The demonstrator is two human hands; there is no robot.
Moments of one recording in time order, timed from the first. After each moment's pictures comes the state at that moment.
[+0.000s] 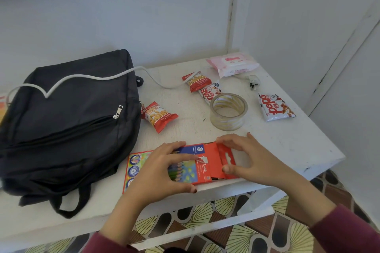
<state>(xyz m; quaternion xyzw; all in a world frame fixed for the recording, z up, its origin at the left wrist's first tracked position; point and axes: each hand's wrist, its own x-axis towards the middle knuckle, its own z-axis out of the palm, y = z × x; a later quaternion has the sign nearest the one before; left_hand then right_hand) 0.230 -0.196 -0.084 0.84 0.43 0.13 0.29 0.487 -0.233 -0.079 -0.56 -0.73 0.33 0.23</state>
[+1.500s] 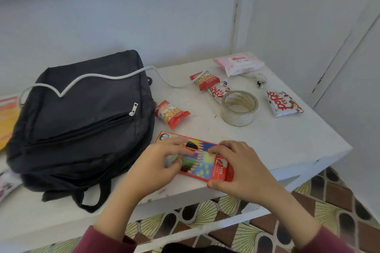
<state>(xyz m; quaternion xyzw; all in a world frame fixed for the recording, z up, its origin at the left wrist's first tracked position) 0.193 -0.194 -0.056 0.84 0.42 0.20 0.28 0.413 -0.257 -0.083 -0.63 -0.74 0.18 0.17</state>
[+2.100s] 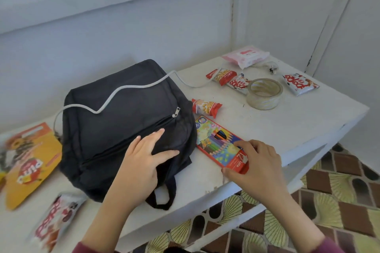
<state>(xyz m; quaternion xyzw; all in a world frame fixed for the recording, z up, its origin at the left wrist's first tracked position) 0.040 -0.162 -0.054 0.92 0.34 0.20 -0.05 0.280 -0.272 -0.096 -0.82 -0.52 0.08 0.22</state>
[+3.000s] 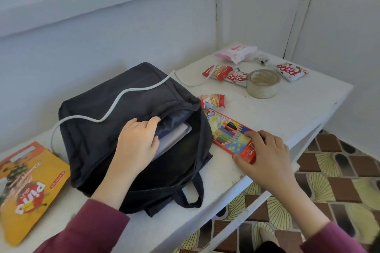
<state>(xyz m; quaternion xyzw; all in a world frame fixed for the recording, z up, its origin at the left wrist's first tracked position) 0.016 -0.072 -0.044 0.92 0.32 0.19 -0.14 0.230 -0.265 -0.098 -0.88 -0.43 0.01 0.23</state>
